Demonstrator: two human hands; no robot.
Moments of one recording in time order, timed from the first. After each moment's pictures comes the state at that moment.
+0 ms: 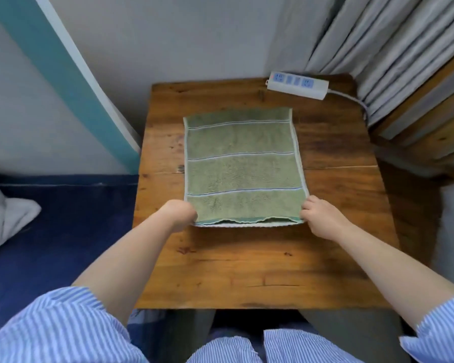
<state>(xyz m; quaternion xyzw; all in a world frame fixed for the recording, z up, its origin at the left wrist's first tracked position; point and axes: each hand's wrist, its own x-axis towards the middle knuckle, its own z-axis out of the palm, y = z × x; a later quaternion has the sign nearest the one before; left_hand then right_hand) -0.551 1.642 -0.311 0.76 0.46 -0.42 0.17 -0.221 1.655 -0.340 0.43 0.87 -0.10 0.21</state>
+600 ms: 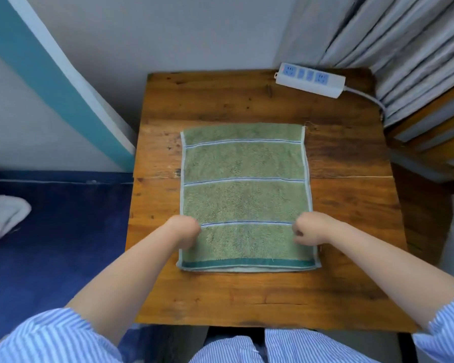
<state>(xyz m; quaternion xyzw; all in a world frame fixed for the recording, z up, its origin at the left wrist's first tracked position) -0.544 1.666 -0.342 0.72 0.46 -0.45 0.25 -0.262 1.708 -0.337 0.38 0.79 -0.28 0.39</state>
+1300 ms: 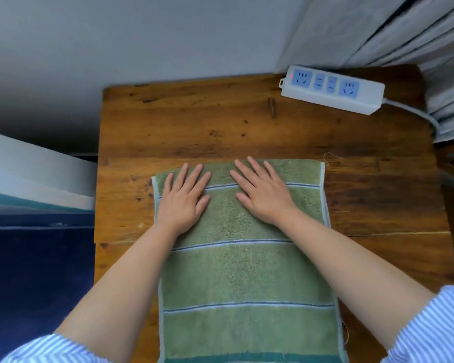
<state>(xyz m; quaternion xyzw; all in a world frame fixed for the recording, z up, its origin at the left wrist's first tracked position) -0.556 1.828 -0.423 0.73 0.65 -0.10 0.18 -0.353 1.868 -0.426 0.47 0.86 -0.19 0.11</state>
